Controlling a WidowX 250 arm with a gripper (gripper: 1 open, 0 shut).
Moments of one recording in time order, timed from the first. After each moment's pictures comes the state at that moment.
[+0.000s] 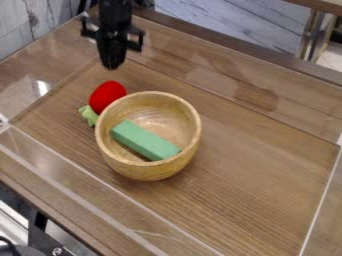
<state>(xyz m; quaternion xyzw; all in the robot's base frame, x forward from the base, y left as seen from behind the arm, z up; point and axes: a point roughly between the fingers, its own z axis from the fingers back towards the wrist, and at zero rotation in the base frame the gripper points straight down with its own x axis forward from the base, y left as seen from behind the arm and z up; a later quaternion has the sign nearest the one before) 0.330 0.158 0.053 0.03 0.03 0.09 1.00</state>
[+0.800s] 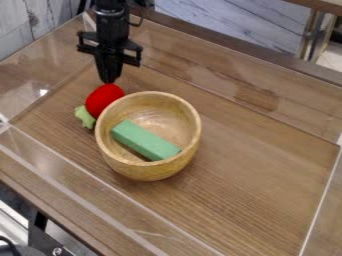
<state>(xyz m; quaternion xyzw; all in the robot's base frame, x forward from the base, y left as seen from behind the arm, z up) 0.320 0.155 0.057 0.03 0.02 0.10 0.99</state>
